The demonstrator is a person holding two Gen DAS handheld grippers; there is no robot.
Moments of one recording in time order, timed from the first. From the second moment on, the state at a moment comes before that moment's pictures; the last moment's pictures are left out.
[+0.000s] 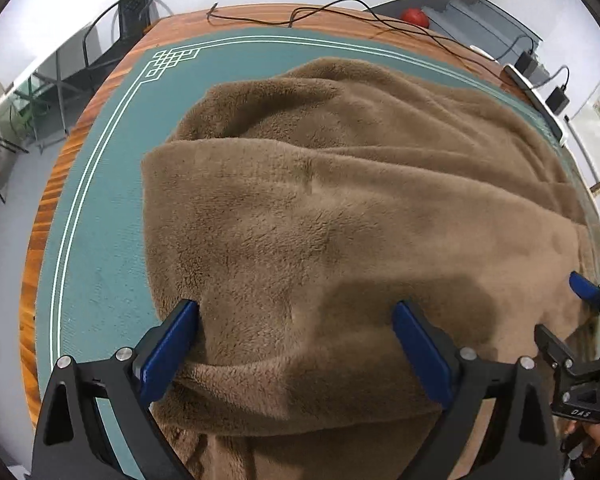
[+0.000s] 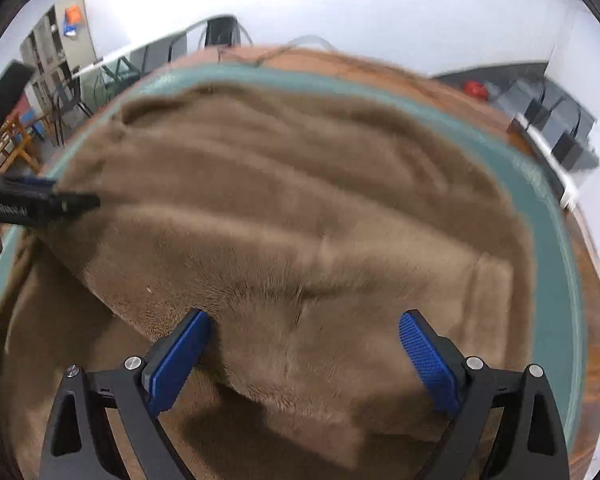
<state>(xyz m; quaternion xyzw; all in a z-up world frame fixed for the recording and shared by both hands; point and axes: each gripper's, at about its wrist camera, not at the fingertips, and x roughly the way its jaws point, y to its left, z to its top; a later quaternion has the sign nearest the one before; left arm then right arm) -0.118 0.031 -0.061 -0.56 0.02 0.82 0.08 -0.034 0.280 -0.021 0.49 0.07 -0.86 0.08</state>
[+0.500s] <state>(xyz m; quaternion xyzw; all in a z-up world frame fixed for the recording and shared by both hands) -0.048 0.057 -0.021 -0.57 0.05 0.81 0.13 0.010 0.270 0.004 0.50 0.06 -0.86 0.12</state>
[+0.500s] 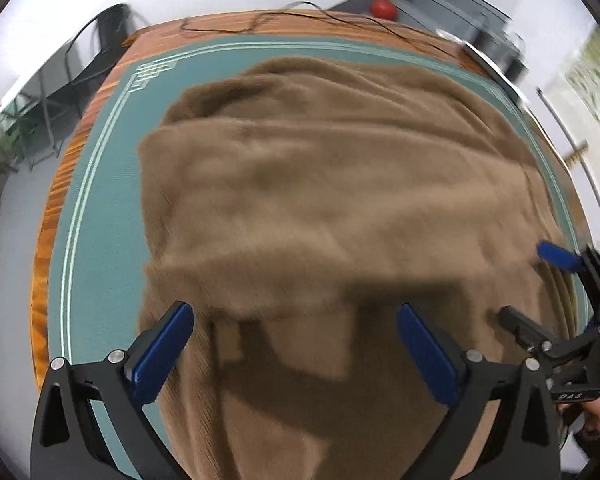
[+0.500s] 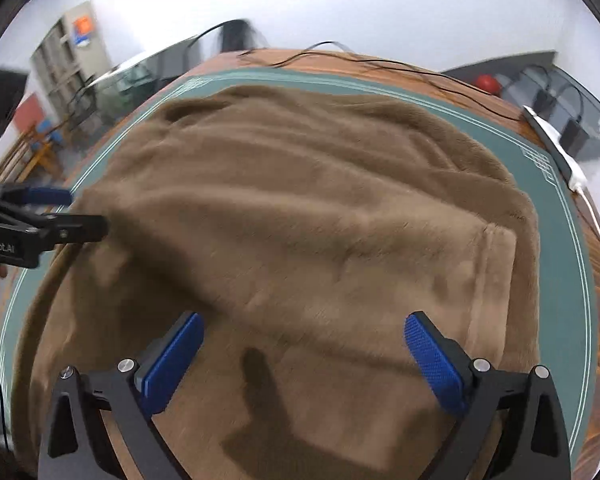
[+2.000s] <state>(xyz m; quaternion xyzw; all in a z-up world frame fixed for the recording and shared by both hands) 0.127 0.079 -0.076 -0.59 0.05 0.80 0.06 0.238 0.316 -0.030 0.56 0.14 -0.79 0.22</state>
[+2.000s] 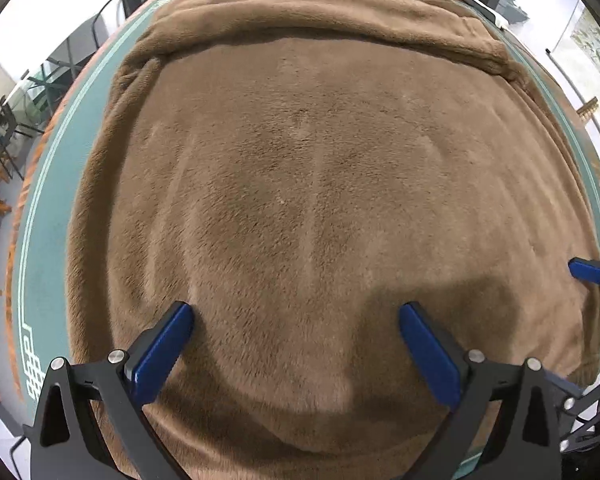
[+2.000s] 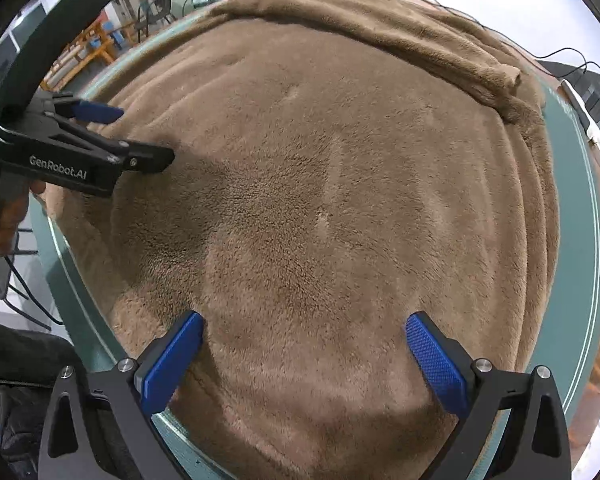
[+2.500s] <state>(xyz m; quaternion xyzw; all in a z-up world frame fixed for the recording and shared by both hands) 0.166 0.072 -0.084 -0.59 0.05 0.81 0.06 0.270 0.378 -0.035 0.55 0.10 -0.81 0.18</state>
